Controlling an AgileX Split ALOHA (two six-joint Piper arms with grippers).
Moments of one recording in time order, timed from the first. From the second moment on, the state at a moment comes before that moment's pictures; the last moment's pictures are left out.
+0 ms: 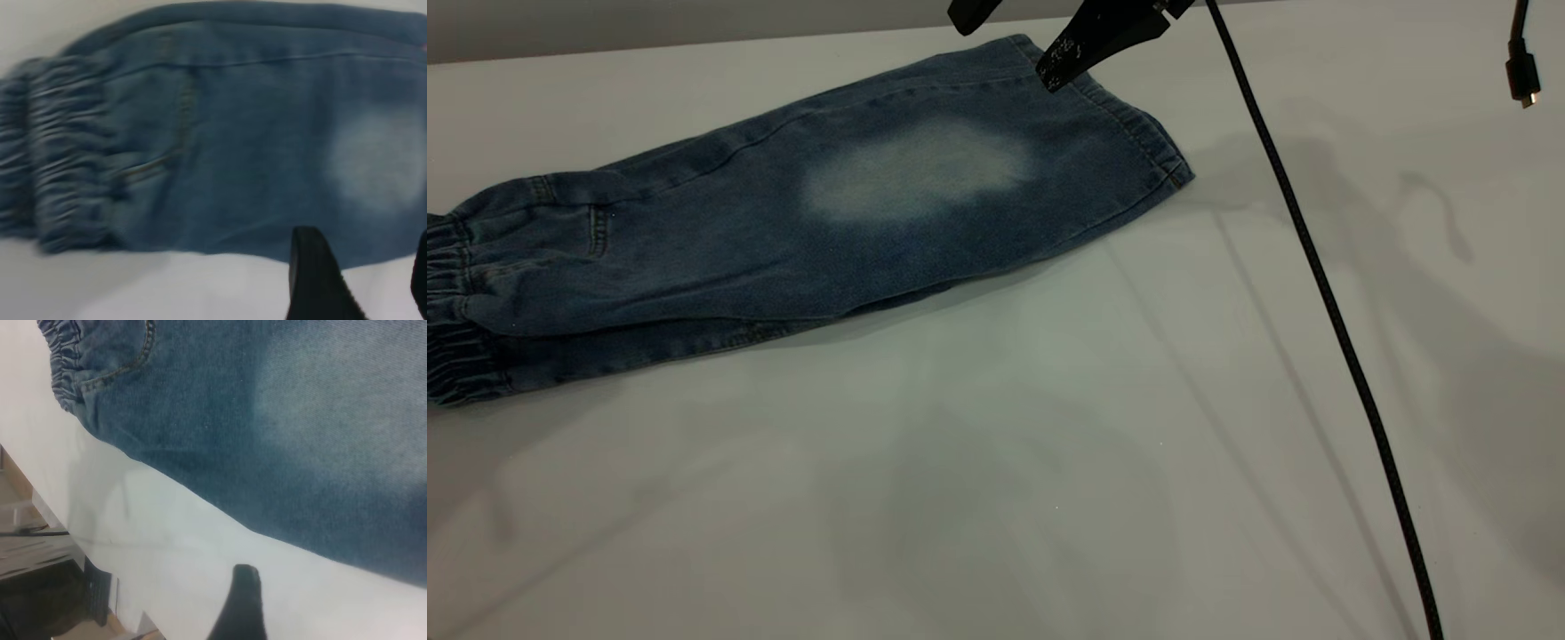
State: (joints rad) left arm 0.11 1.27 -0.72 -0.62 0.51 0.13; right arm 0.30 2.42 -1.99 0.87 1.22 -0.43
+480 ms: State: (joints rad) left arm 0.45 1.28 -0.71 -0.91 0.66 0.50; right arm 0.30 2.42 -1.99 0.86 1.22 -0.42
